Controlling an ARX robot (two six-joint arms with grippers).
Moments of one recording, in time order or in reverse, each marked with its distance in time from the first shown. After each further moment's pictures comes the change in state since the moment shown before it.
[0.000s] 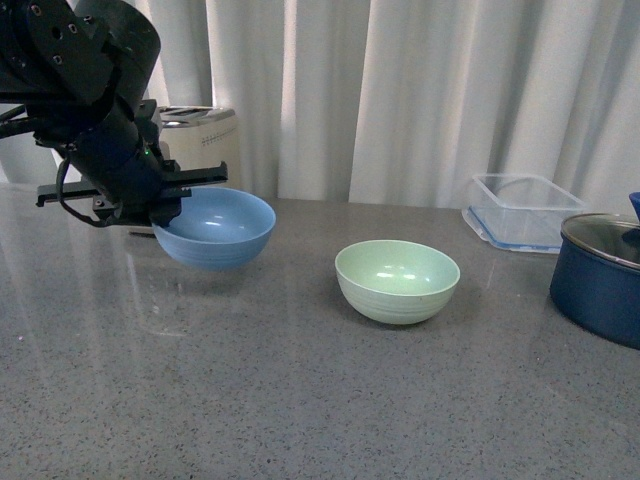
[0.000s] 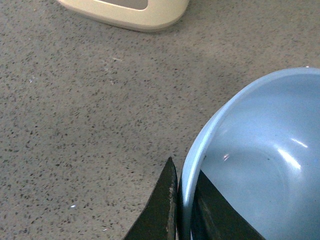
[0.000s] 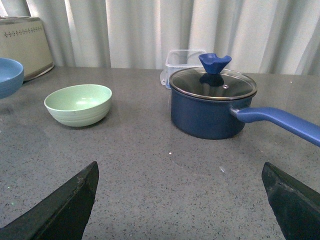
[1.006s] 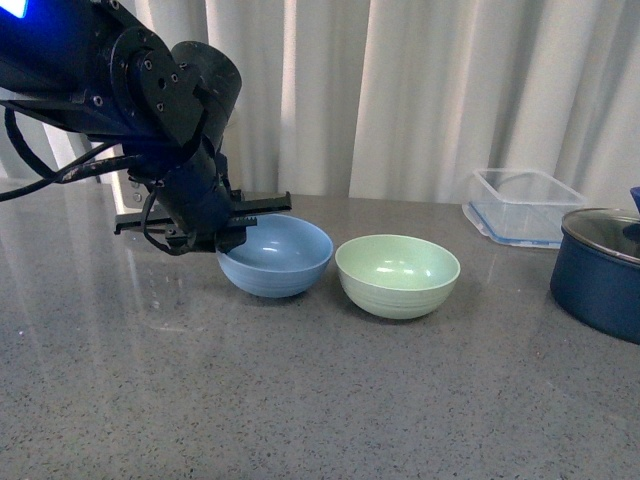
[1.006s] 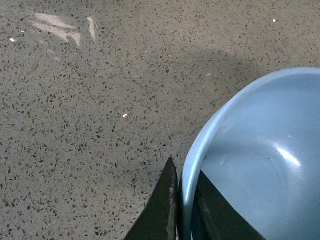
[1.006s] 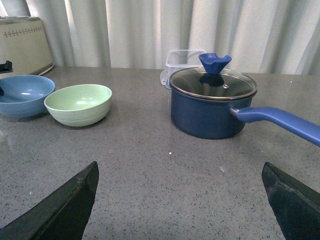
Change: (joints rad) left arm -0.105 0.114 0.072 -0.020 -0.014 -0.049; right arm 0.000 0.000 0.000 0.000 0.000 0.000
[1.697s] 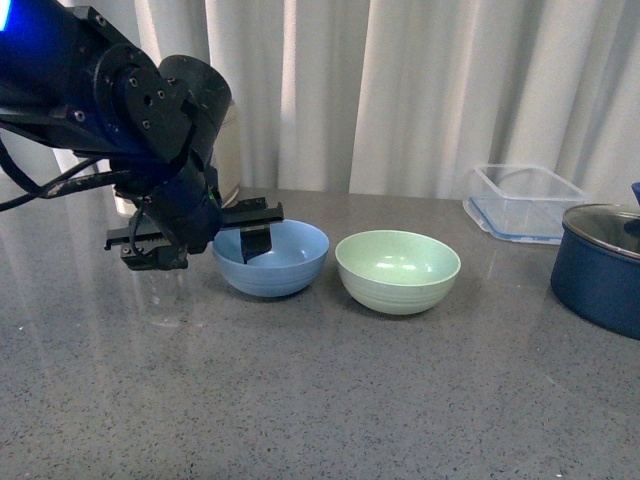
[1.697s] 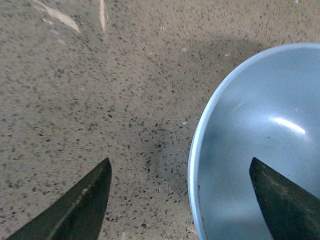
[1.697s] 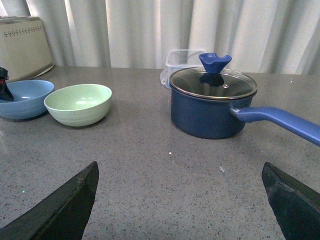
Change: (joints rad) left arm 0.015 -0.035 -0.098 0.051 0.010 -0.020; right arm 0.000 0.000 0.000 0.000 0.000 0.000
